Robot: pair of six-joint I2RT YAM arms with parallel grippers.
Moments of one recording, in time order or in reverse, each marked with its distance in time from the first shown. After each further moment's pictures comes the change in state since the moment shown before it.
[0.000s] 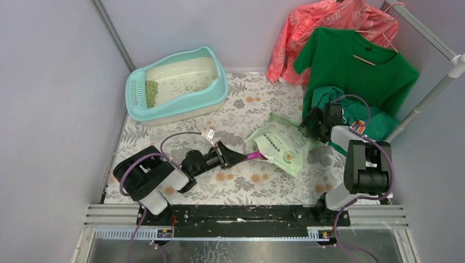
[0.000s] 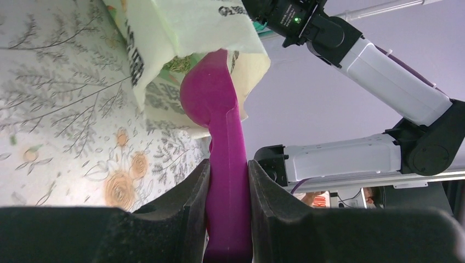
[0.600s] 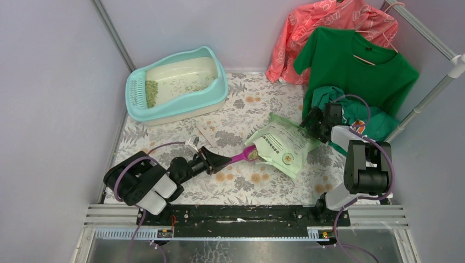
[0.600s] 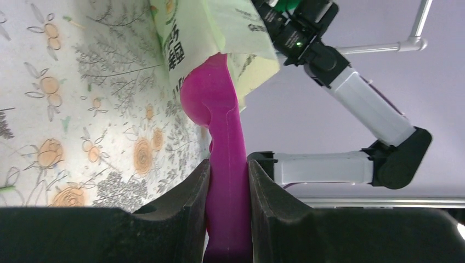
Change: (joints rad) left arm 0.137 -0.086 -0.228 0.097 0.037 -0.109; right arm 0.000 0.000 0.000 0.000 -0.001 0.000
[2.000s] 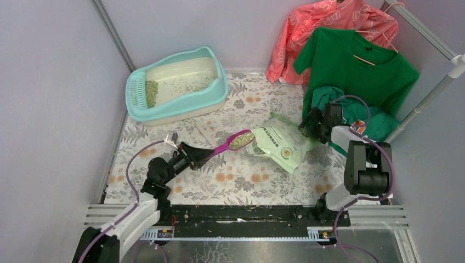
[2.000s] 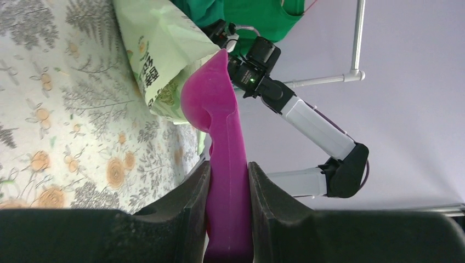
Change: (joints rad) left arm 0.244 -0.823 0.000 -0.701 0.130 -0.039; right arm 0.000 -0.006 -0.001 -0.014 -0.024 0.000
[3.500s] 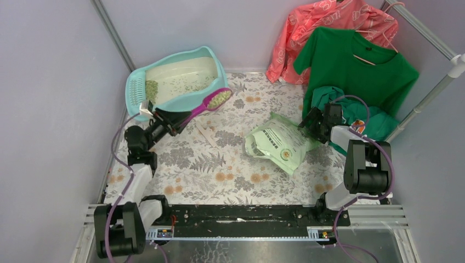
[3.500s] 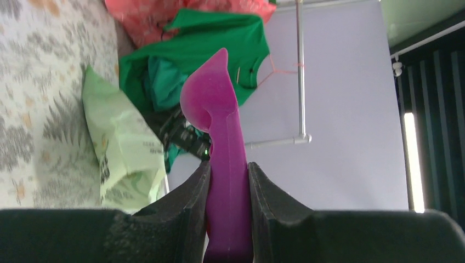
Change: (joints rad) left arm 0.481 0.239 0.362 -0.011 0.338 -0.160; right arm 0.000 0.006 -0.004 0.012 -0.004 0.003
